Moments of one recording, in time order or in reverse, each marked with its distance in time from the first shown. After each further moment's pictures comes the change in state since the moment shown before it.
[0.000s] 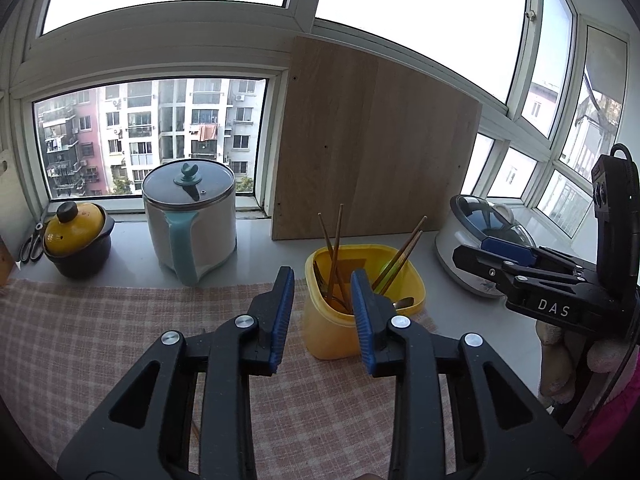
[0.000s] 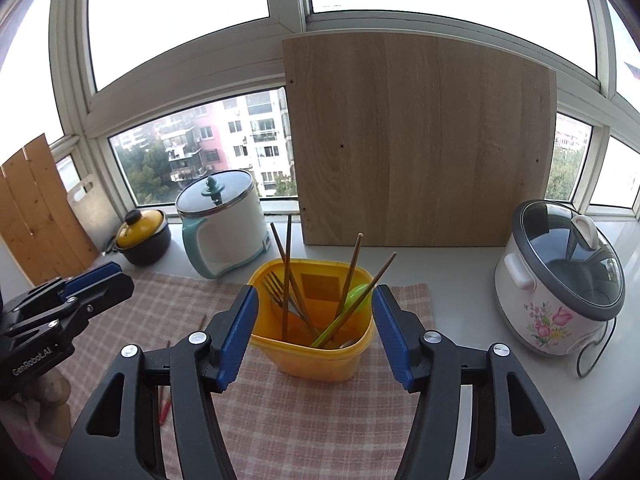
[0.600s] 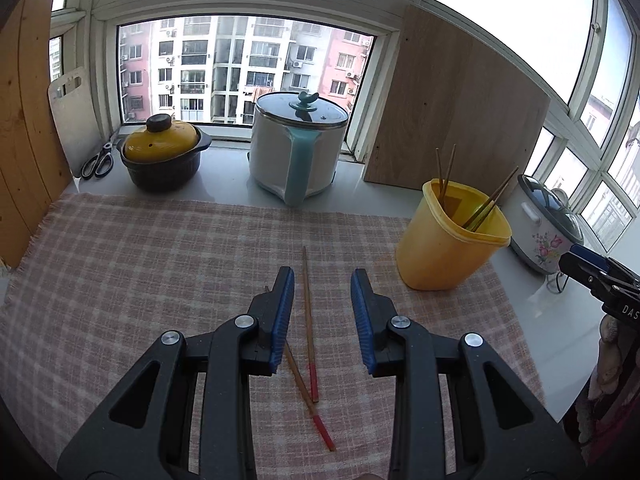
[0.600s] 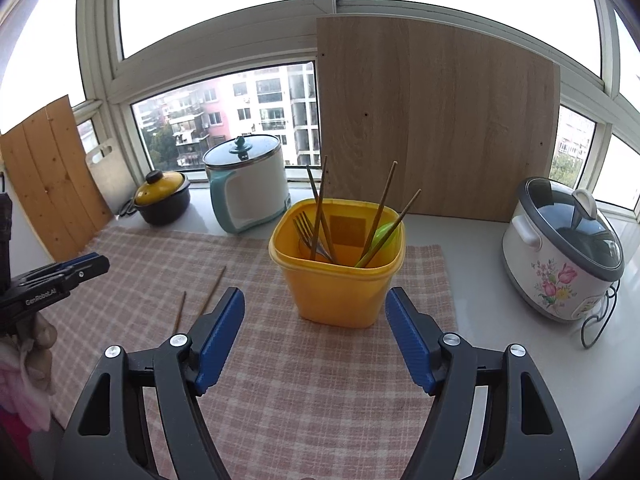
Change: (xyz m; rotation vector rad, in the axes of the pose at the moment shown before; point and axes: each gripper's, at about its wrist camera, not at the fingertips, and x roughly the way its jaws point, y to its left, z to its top) left arm -0.038 0.099 -0.077 -0.147 0.120 0.170; right arm -0.022 0.032 -0.060 -0.052 0.040 0.011
